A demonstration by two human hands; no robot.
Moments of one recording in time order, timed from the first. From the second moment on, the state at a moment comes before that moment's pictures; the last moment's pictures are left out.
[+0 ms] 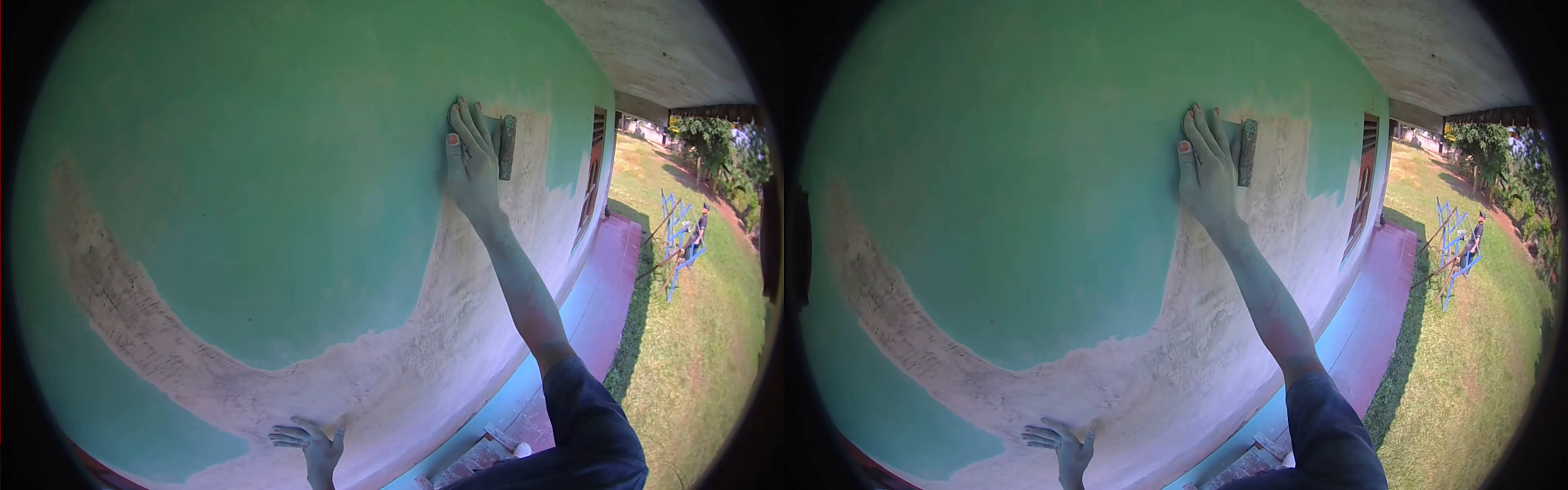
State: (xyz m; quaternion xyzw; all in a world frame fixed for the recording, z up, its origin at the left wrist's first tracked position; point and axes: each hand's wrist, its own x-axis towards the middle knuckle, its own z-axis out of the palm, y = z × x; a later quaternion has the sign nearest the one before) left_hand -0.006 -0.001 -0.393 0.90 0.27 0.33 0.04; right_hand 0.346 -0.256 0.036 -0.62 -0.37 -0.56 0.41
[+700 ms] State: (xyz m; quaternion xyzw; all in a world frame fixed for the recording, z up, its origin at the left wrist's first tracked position) left_hand -0.009 0.000 -0.406 0.89 0.27 0.37 -0.01; right_hand 0.348 -0.259 -0.025 -0.68 -0.35 -0.54 0.36
